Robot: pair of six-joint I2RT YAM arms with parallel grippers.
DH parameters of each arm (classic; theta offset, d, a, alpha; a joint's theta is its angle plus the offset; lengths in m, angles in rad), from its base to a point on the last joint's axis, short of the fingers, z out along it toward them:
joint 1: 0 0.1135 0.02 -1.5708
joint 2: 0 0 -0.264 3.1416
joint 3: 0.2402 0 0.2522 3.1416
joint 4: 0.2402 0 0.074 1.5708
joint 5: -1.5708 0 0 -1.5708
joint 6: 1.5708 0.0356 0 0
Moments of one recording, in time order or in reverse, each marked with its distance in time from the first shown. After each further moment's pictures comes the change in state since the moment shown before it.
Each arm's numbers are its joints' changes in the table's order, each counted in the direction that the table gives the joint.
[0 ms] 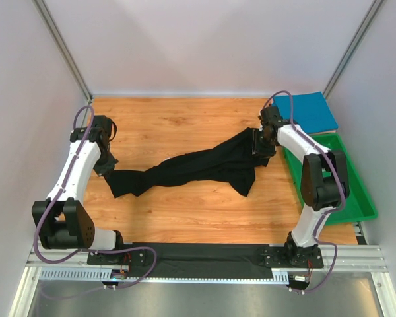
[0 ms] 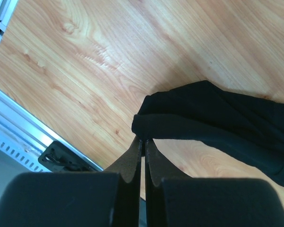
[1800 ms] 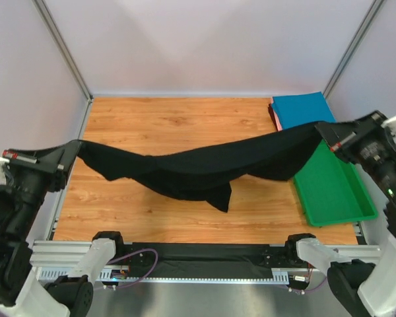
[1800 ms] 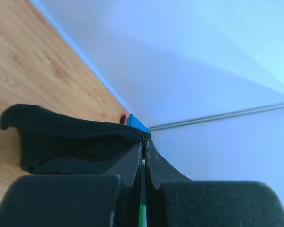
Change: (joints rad) left arm -0.004 -0.461 0.927 0.178 -0.395 -0.430; right arm -0.085 -0.725 0.834 0.622 0.036 0.444
